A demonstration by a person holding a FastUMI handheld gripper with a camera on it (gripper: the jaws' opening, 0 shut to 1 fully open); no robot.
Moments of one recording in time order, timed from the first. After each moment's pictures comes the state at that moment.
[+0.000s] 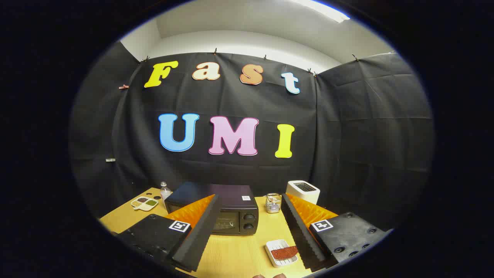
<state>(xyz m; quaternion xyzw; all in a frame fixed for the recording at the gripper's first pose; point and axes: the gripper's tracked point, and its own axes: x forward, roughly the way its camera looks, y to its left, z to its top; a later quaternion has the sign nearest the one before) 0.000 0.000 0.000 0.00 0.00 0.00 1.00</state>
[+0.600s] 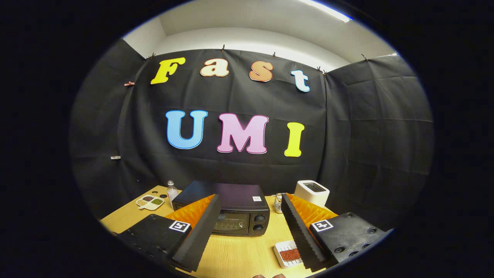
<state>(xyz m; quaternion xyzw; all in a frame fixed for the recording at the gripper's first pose) 0.019 0.028 -0.004 -0.01 0.02 0.02 1.00</state>
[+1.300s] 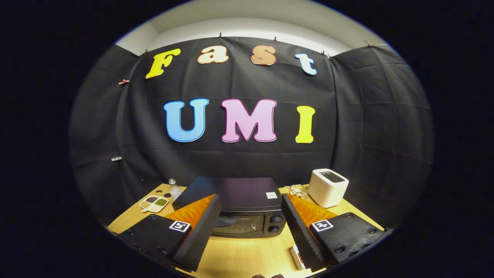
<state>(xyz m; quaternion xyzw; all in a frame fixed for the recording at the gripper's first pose) 0.097 0.061 -0.044 0.02 0.08 0.05 1.00</state>
